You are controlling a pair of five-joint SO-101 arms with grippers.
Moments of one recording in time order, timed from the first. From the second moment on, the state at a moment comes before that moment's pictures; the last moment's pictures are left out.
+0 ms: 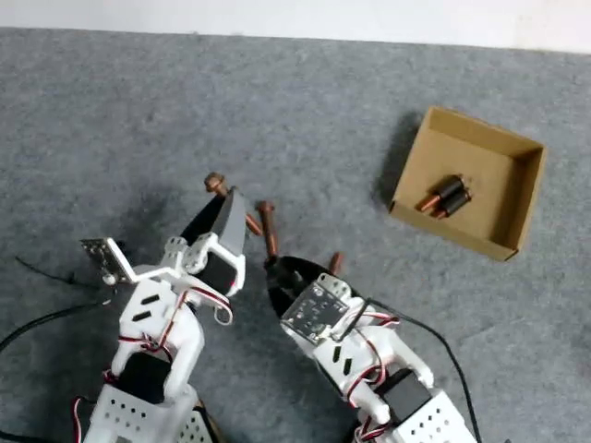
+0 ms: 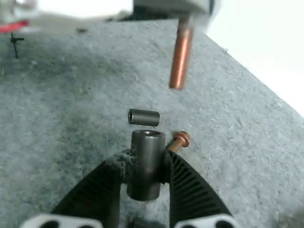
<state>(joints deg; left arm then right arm) 14.9 -102.8 95.9 13.8 45.1 -42.9 -101.0 95.8 30.7 24.4</state>
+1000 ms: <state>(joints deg) 24.6 -103.0 95.9 23.6 45.1 -39.6 -100.9 95.8 30.7 27.1</state>
